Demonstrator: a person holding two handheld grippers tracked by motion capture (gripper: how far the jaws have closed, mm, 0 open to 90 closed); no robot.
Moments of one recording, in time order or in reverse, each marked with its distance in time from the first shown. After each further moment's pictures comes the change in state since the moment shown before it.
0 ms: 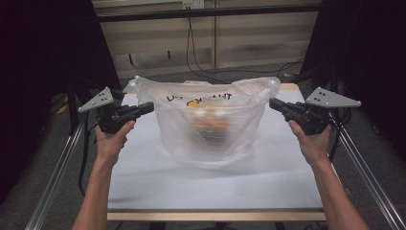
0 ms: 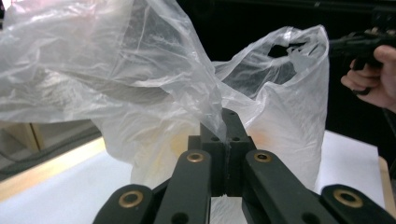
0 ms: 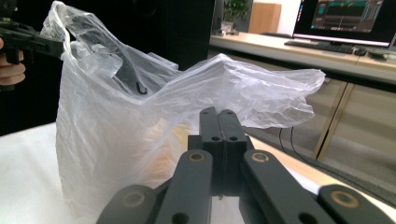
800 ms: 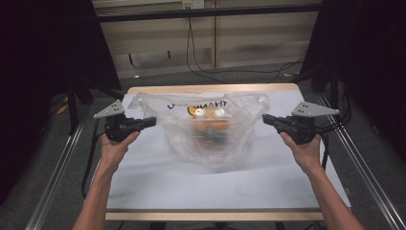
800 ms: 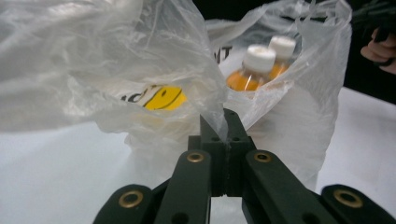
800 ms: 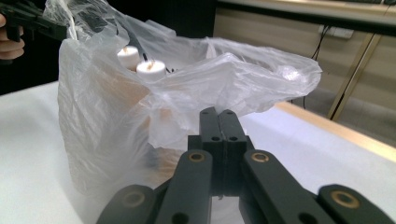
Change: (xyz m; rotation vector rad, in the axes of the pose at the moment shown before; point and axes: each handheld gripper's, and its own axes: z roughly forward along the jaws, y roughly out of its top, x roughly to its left) left arm 0.017 -0.049 0.013 0.179 0.012 -0.048; right arm -0.001 -0.045 0.019 0.143 0.030 0.038
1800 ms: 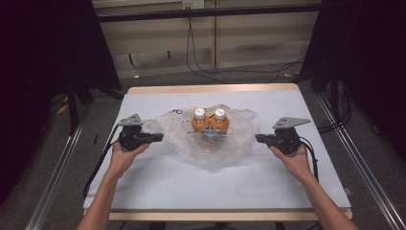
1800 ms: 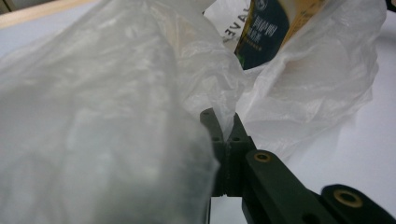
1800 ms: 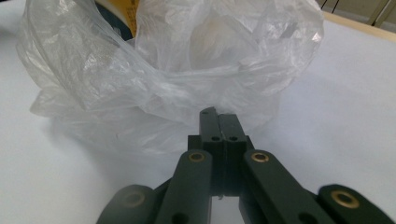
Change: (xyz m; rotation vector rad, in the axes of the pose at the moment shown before) left arm 0.013 -0.047 0.037 0.246 0.005 -0.022; right arm -0.009 -0.065 0.043 0.274 0.031 0.032
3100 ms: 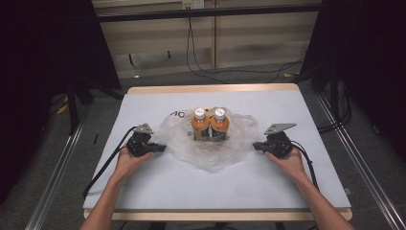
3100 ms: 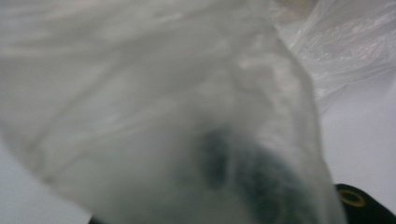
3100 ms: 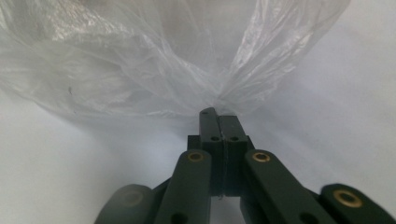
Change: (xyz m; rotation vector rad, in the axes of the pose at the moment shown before) left arm 0.003 -0.023 0.029 0.160 0.008 0.003; right arm -0.007 -0.023 0.031 0.124 0.008 0.001
